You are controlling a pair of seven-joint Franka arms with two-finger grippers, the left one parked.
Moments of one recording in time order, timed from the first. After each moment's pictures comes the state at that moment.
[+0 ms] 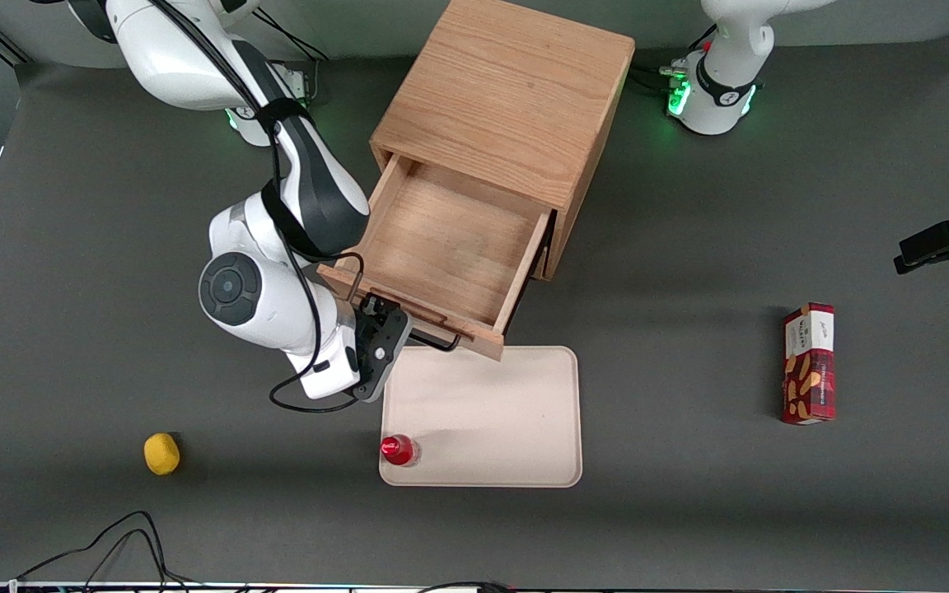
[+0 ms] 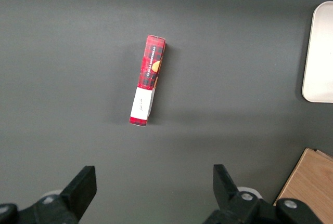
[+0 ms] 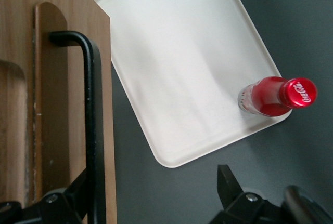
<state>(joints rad) 0.54 0.61 -0.14 -1.30 0.31 1.94 -0.76</state>
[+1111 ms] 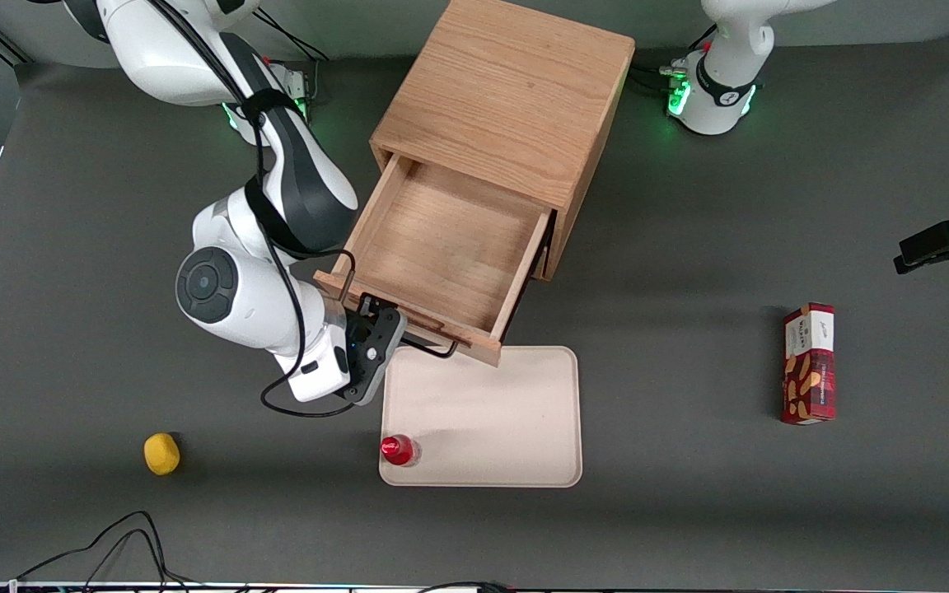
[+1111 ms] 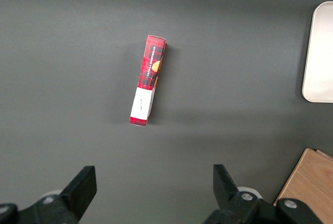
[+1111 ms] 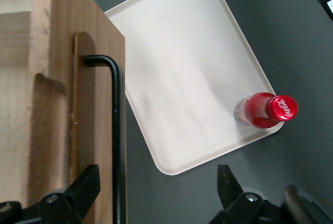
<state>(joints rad) 0.53 0.60 -0.14 -1.25 0.35 1.90 -0.79</state>
